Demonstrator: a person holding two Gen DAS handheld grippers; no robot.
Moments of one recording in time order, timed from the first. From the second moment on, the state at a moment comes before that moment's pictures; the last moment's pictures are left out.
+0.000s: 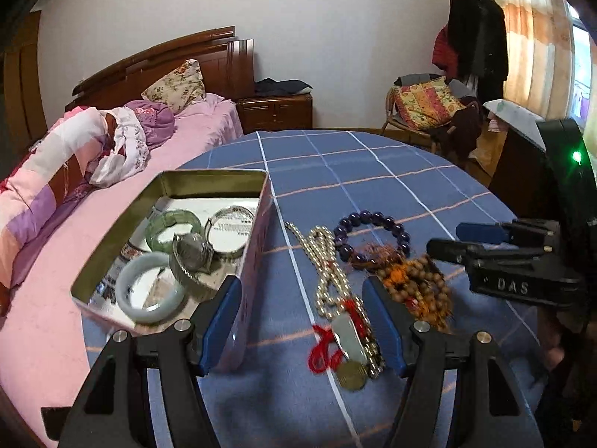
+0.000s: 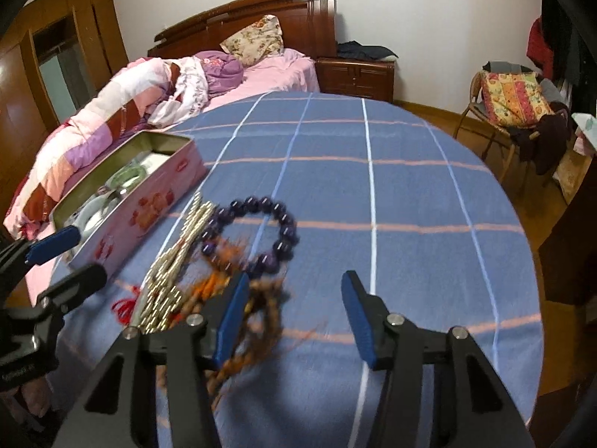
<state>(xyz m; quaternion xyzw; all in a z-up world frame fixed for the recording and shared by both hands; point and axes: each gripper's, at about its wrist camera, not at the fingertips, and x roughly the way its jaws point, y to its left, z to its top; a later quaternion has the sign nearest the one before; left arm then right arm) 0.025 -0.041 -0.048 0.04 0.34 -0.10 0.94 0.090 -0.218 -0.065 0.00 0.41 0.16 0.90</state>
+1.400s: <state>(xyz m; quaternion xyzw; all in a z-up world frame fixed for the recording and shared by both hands) 0.098 -0.079 -0.071 0.04 0.40 -0.14 0.90 0.130 -0.244 -0.074 0.01 0.41 0.11 0.90</state>
